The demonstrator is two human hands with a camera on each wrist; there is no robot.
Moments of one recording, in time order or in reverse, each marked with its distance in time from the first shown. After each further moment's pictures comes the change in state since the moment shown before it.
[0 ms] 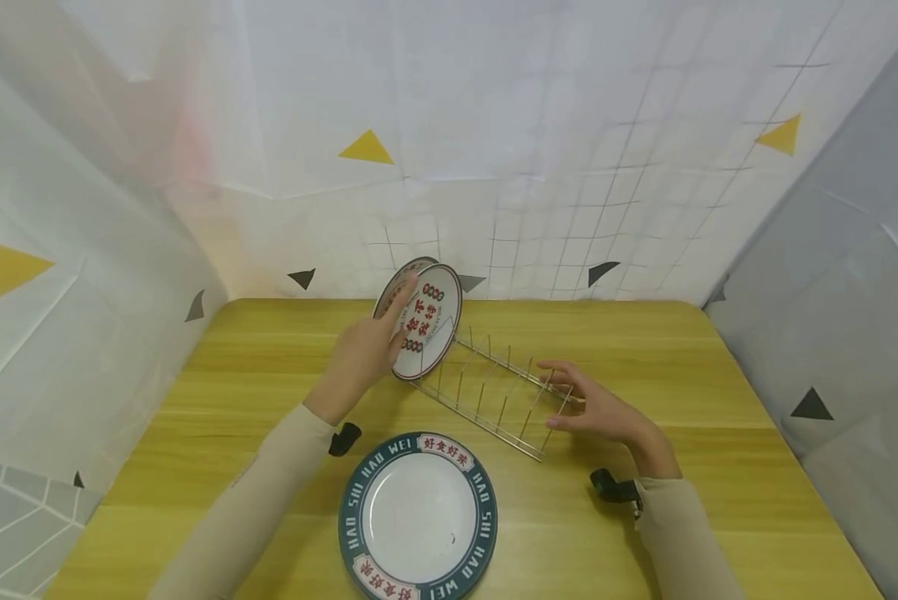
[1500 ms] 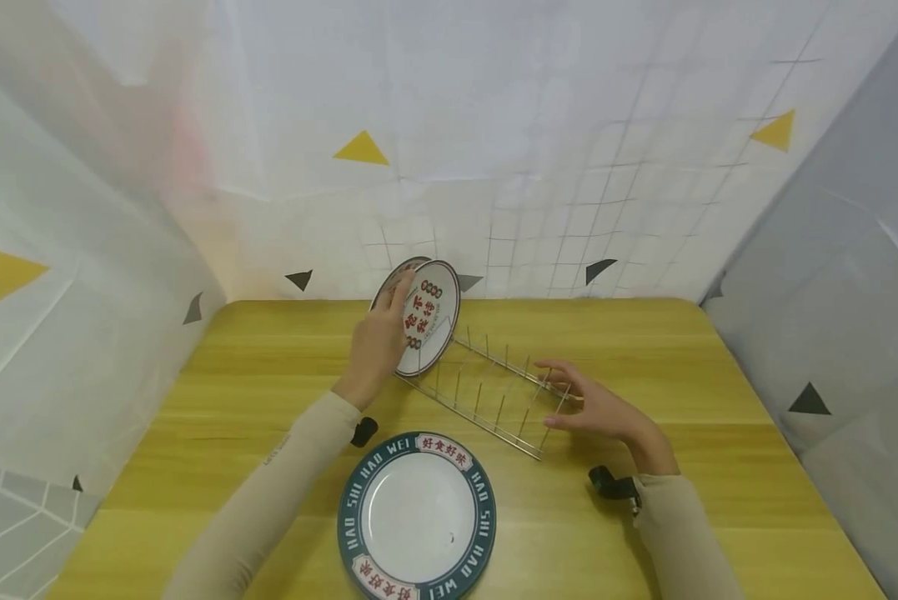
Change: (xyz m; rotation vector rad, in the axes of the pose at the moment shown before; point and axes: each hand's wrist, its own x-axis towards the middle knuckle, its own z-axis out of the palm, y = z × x) left_hand 0.024 0.000 0.039 -0.058 0.269 -0.018; right_hand -0.002 -0.001 0.001 -0.026 0.004 -0.002
